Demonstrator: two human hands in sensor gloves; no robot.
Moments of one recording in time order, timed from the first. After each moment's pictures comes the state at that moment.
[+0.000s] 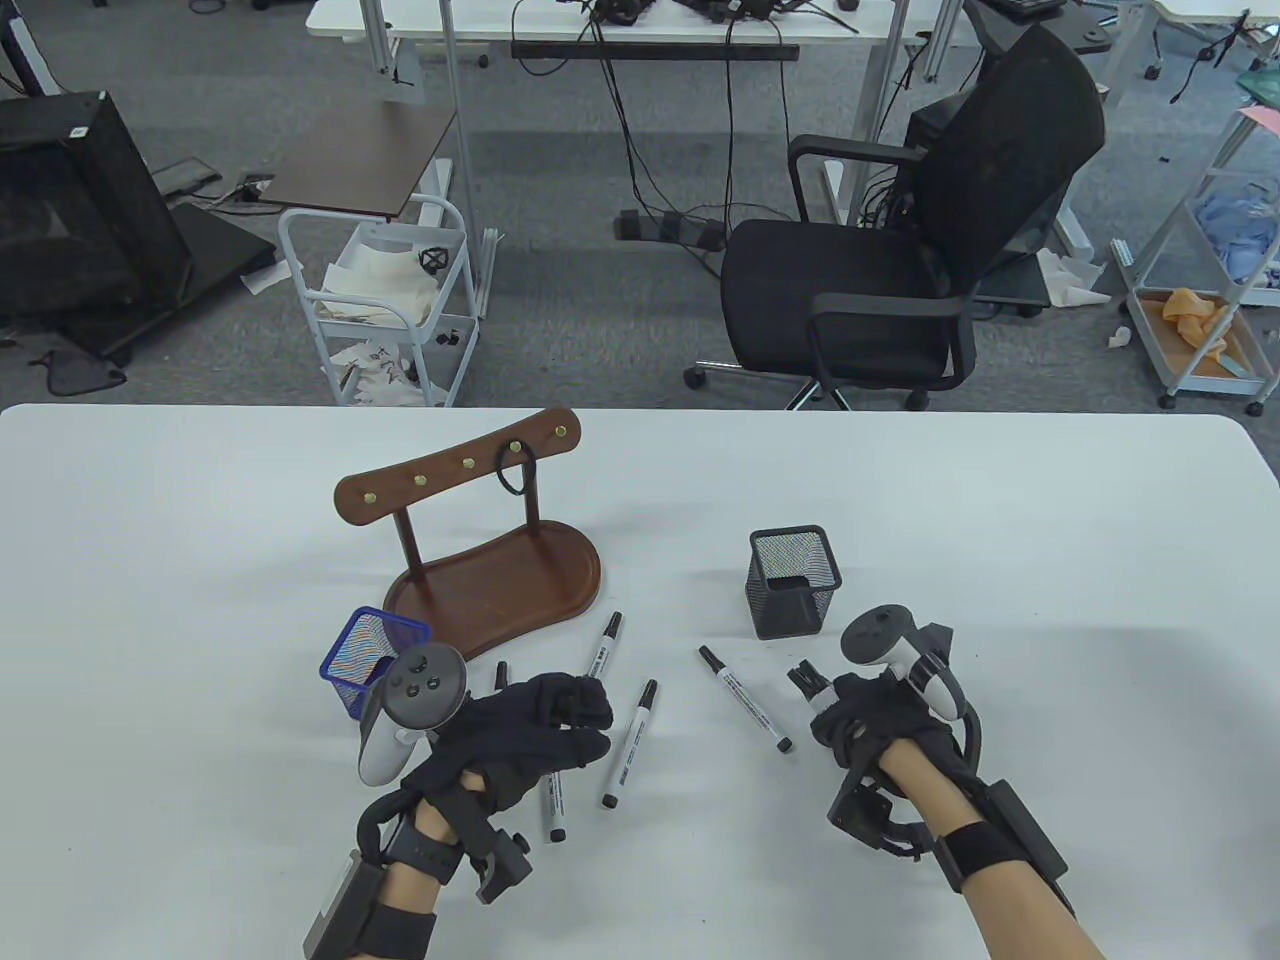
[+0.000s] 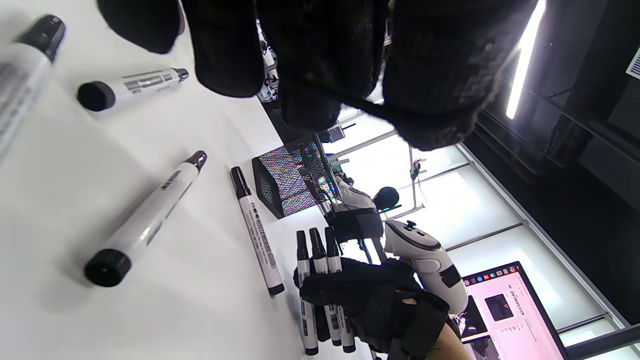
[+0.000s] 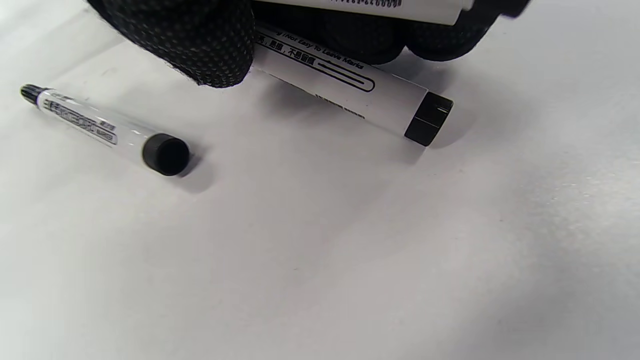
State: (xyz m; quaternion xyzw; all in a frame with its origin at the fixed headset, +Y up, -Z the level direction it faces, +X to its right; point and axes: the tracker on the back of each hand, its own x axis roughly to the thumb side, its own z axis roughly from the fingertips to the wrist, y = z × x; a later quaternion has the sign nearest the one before) left_hand -0.167 -0.727 -0.334 -0.15 -0.22 0.54 0.80; right_hand 0.212 -0.736 -0.383 -0.14 0.33 0.91 0.21
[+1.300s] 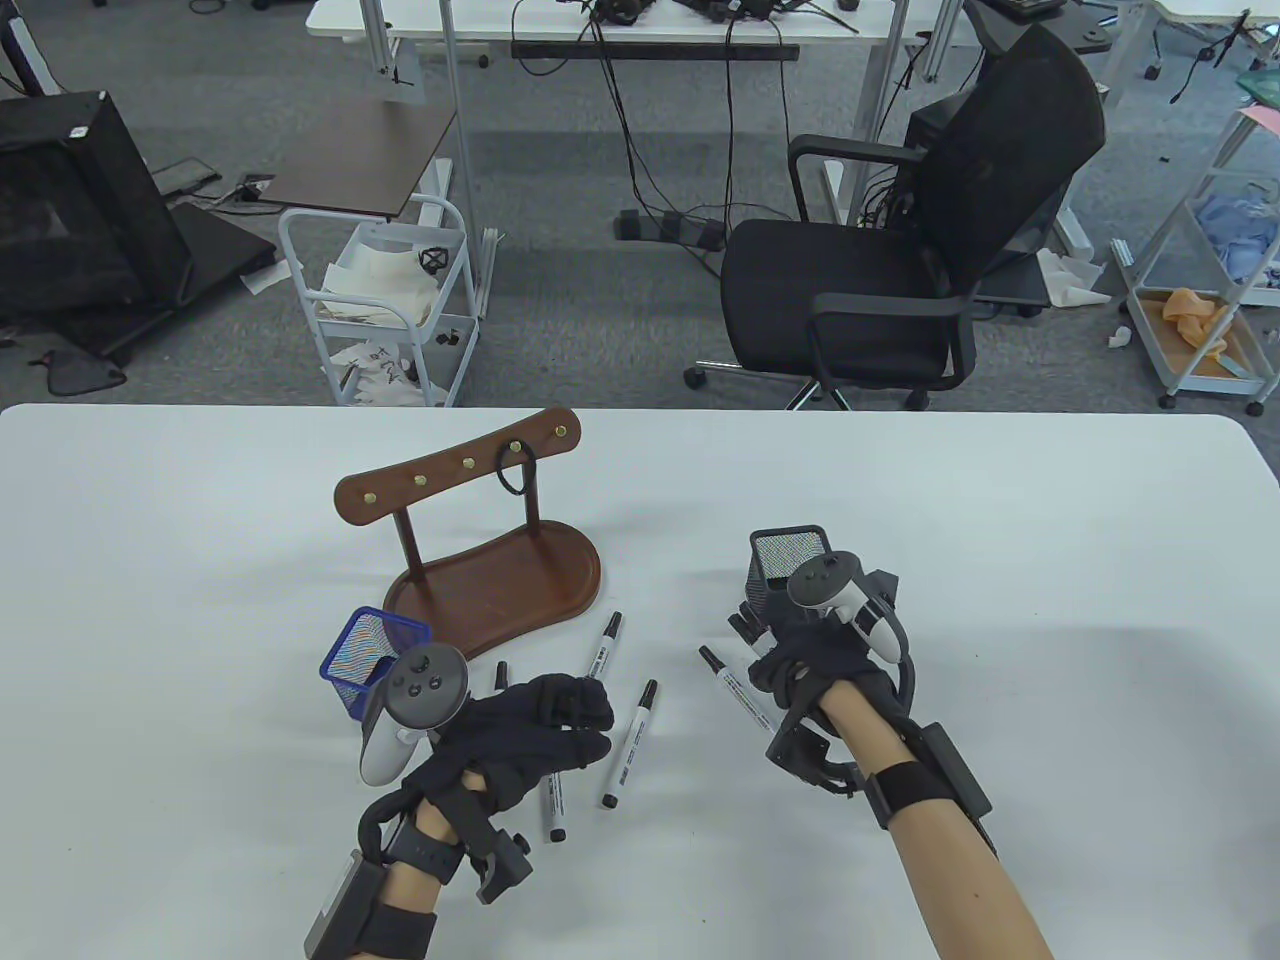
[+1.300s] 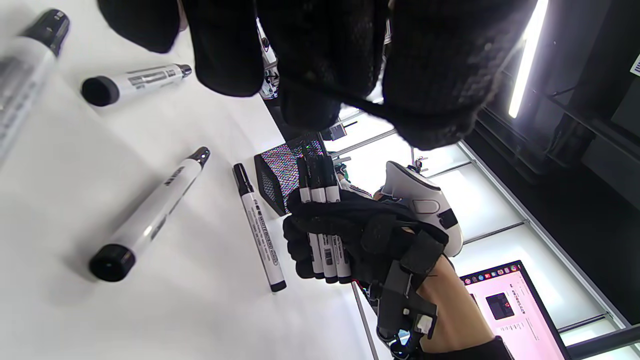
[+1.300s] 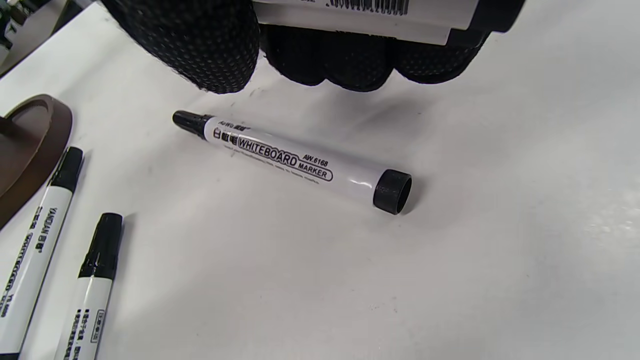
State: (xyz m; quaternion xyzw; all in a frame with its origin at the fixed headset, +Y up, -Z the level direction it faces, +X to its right) left_hand -0.166 -0.727 -0.335 -0.15 -0.22 0.54 0.79; right_hand 0.161 -0.724 -0.426 -0.11 0.33 0.91 0.25
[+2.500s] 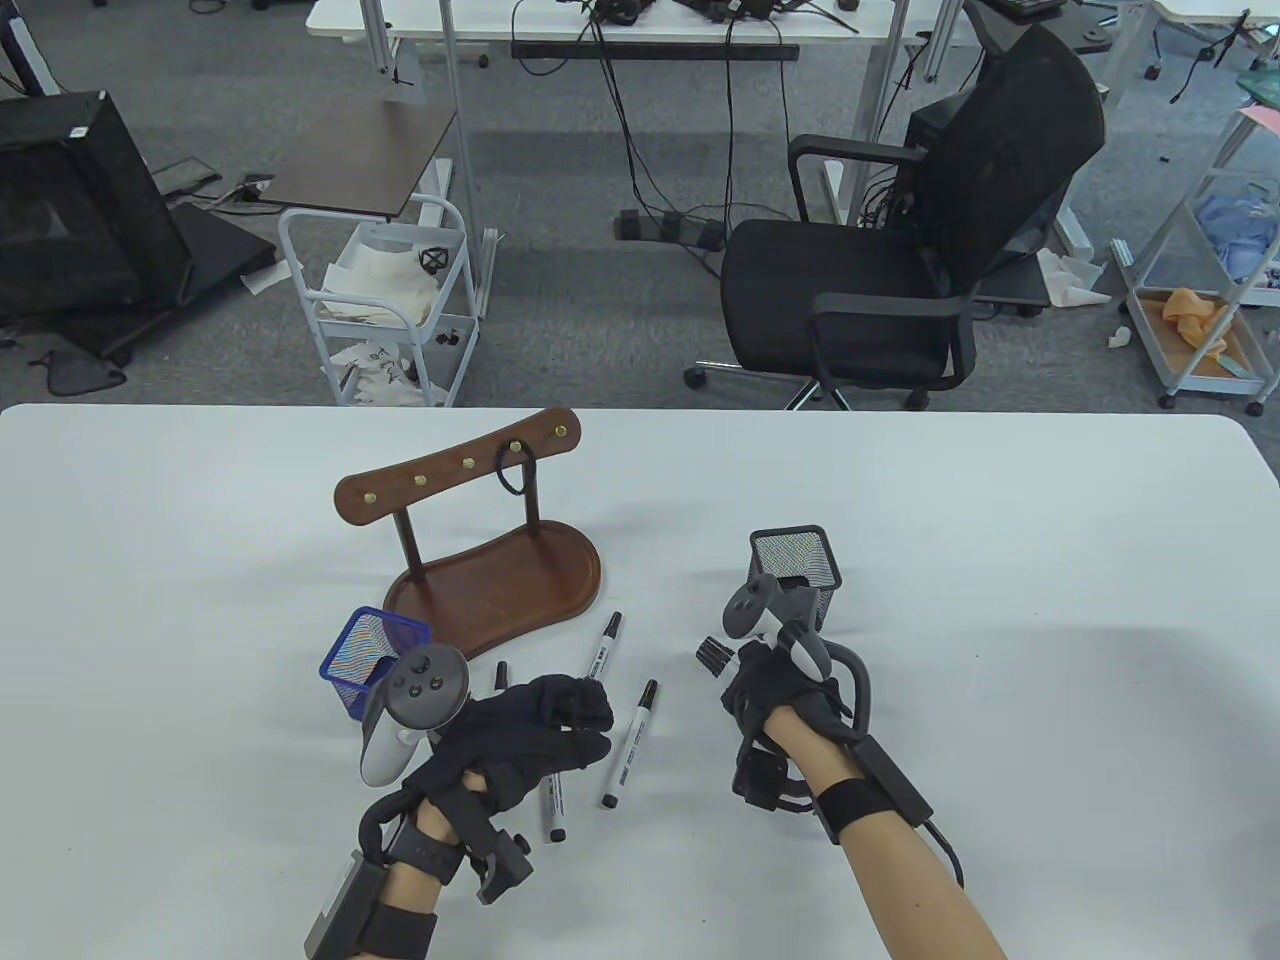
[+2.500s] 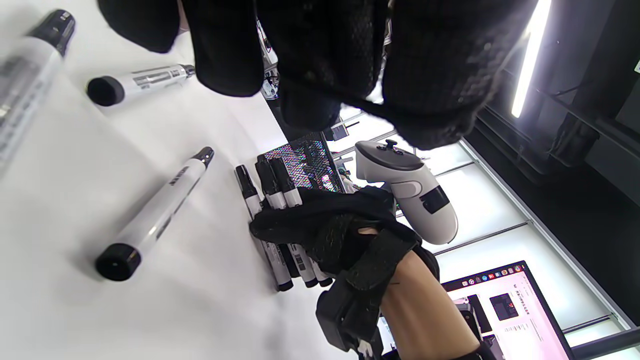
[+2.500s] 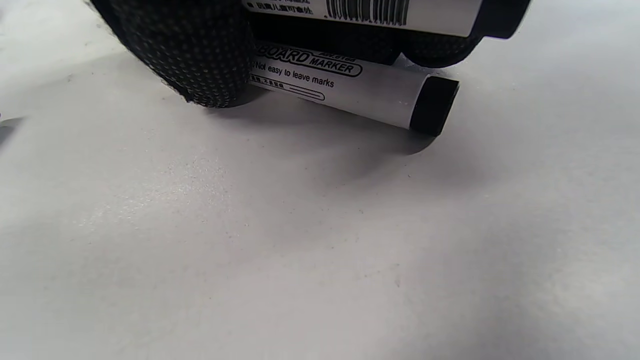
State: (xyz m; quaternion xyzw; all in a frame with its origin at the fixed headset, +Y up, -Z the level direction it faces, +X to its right) left_hand -0.166 -0.728 -0.334 -0.15 -0.22 0.54 0.80; right_hand 0.119 -0.745 -0.418 -0.12 0.27 0.95 0.09
